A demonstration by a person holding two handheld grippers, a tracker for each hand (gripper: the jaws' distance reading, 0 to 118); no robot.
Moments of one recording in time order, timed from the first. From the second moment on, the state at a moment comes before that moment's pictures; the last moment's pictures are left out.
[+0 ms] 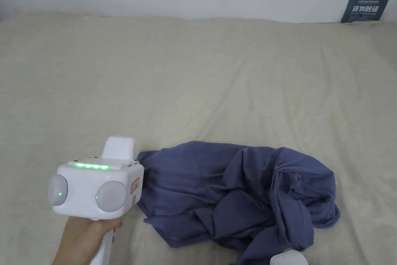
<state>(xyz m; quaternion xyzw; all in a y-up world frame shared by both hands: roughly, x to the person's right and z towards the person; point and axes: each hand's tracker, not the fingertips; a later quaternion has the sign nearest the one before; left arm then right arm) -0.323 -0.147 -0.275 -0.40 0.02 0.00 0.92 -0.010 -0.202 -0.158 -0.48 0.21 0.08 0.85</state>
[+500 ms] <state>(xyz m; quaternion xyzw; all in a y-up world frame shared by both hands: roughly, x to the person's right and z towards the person) -0.322 -0.152 -0.271 -0.41 0.02 0.01 0.91 -0.039 -0.205 -0.157 -0.45 0.20 0.11 0.86</state>
